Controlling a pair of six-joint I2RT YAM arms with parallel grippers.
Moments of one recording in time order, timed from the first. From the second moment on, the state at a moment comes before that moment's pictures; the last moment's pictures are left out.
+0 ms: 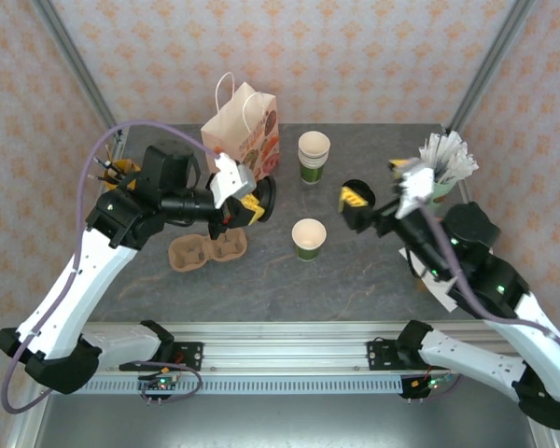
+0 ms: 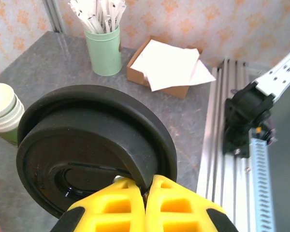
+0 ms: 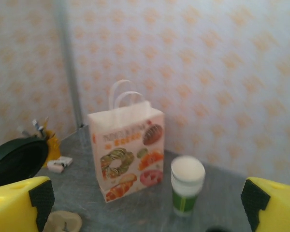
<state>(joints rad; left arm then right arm) -0.53 1.17 1.53 -0.95 0.61 0.37 0.84 0.71 1.21 -0.54 0.36 0.07</state>
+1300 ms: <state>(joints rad) -0.92 1.90 1.87 -1.23 -0.10 1.23 0.31 1.25 1.17 -0.99 -0.26 0.76</state>
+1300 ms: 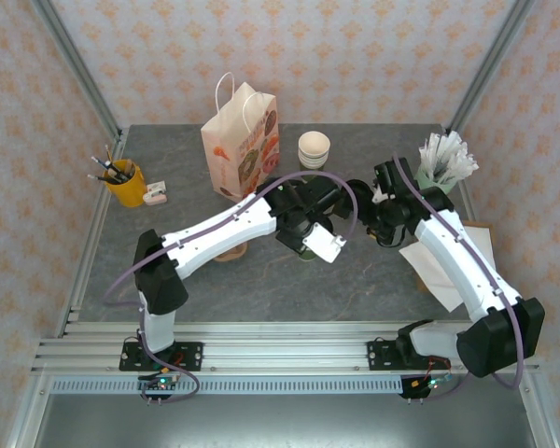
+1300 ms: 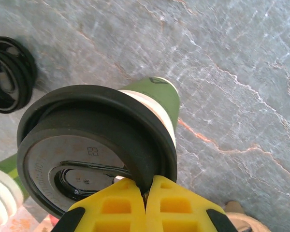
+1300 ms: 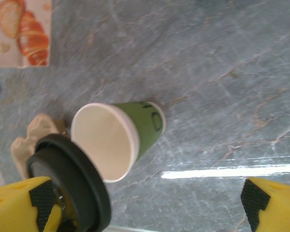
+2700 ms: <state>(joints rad) -0.89 2.04 1.96 -1.28 -0.10 1.21 0.31 1.41 1.06 -0.79 -0.37 0.75</state>
